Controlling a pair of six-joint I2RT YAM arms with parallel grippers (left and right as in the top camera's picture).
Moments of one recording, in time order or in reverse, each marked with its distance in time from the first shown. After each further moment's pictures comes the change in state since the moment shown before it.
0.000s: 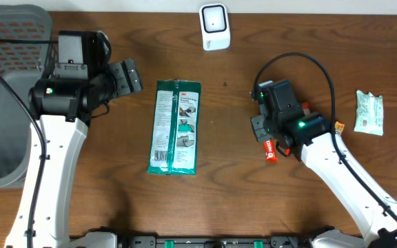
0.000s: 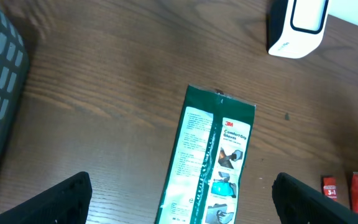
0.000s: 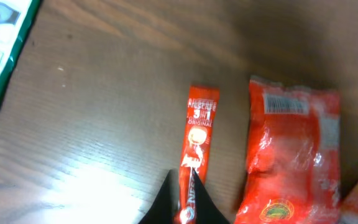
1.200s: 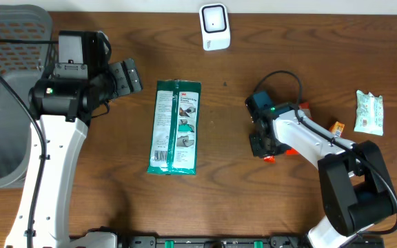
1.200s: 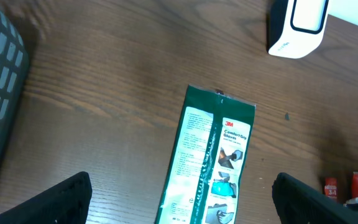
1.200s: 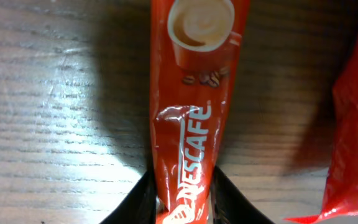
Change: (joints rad) left arm 0.000 0.000 0.000 0.000 0.000 0.000; right arm -0.019 0.385 -0.002 -0.120 0.014 0.166
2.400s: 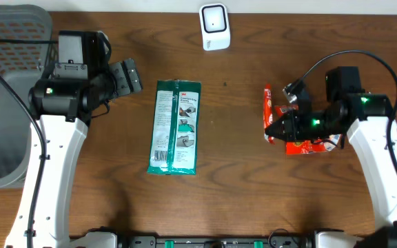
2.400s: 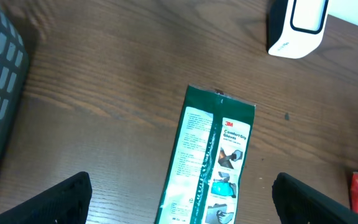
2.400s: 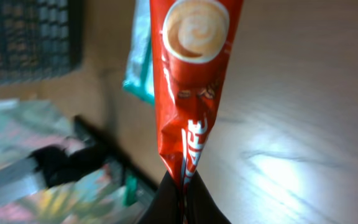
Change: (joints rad) left arm 0.000 0.000 0.000 0.000 0.000 0.000; right arm -0.386 -0.345 0.183 -0.364 -0.922 -0.337
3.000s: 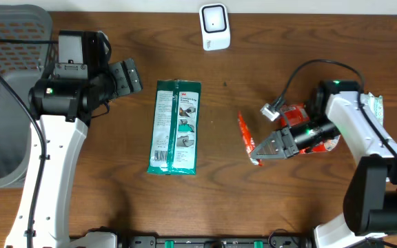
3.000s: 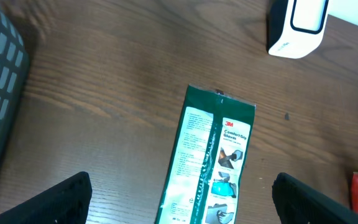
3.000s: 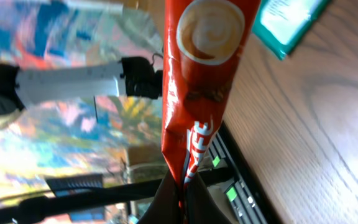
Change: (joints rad) left arm 0.000 0.000 0.000 0.000 0.000 0.000; right arm 0.029 0.288 0.002 -0.504 -0.310 -0.777
